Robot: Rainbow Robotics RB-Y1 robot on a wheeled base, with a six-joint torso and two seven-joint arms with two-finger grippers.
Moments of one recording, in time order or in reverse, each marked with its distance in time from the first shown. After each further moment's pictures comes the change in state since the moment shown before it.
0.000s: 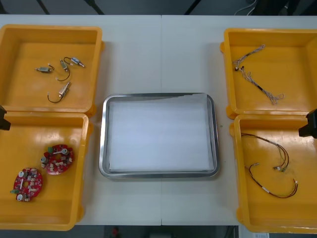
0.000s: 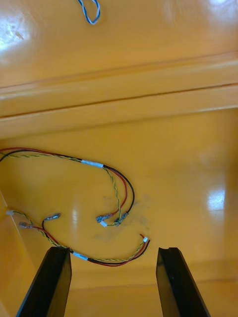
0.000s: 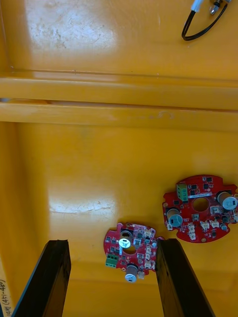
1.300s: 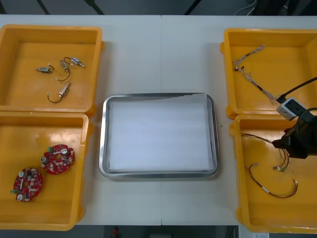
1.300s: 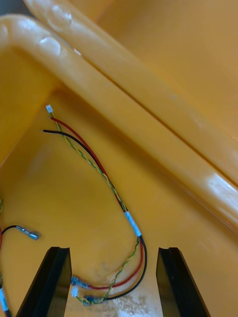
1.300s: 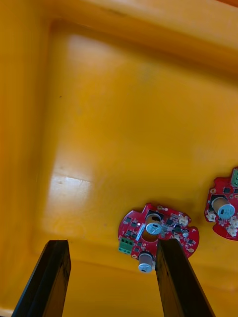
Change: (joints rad) right arm 0.169 -0.081 0.201 0.022 -0.020 -0.589 0.807; left arm 0.253 -0.032 0.121 0.115 0.063 -0.102 0.000
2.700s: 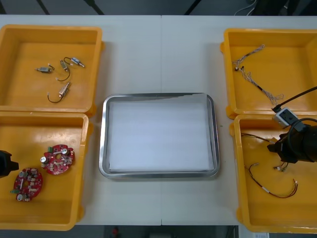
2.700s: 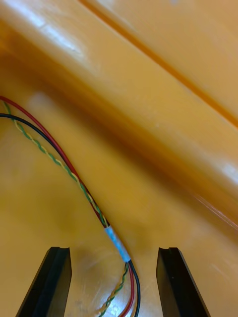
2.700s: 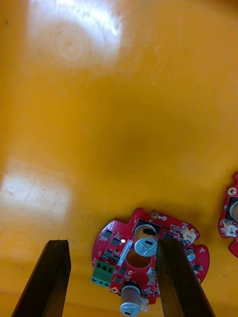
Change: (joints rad) right arm -0.018 -0.019 0.169 0.152 0.047 -0.252 0.007; left arm 0.184 -0.164 -0.046 -0.089 -0.225 -0.227 0.122
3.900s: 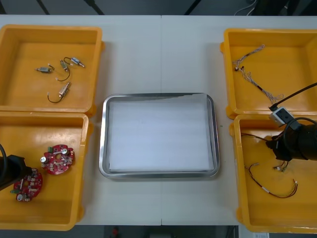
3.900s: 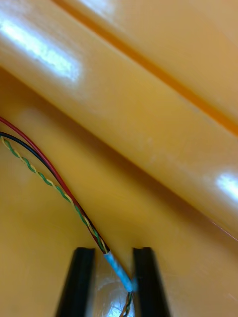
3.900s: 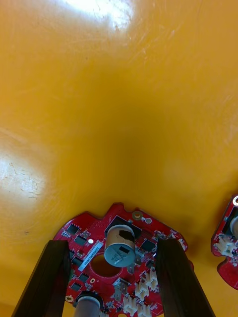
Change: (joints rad) right arm -0.064 0.000 0.072 0.076 -0.052 -0.043 0.000; left arm -0.046 -0.003 -0.143 0.000 -0.063 -0.059 0.250
